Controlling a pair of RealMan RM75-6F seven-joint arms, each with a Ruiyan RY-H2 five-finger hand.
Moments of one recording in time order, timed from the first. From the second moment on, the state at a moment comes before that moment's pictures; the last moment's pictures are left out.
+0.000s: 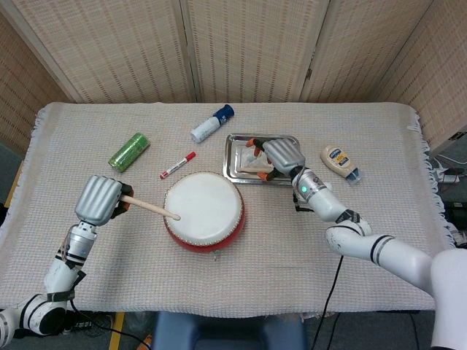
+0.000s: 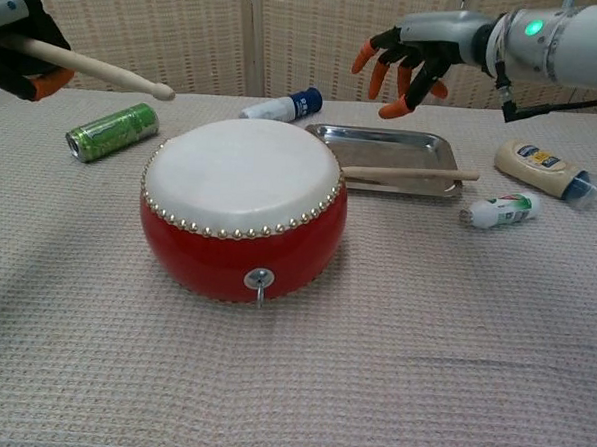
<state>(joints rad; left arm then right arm) -0.60 -1.27 -0.21 -1.61 1.31 1.19 0.28 1.02 -1.42 0.32 -1.23 -1.09 0.56 0.07</state>
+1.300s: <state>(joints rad) -0.73 -1.49 -0.25 -1.66 1.09 1.23 0.75 1.29 -1.29 0.25 -1.71 -0.55 0.60 -0.11</state>
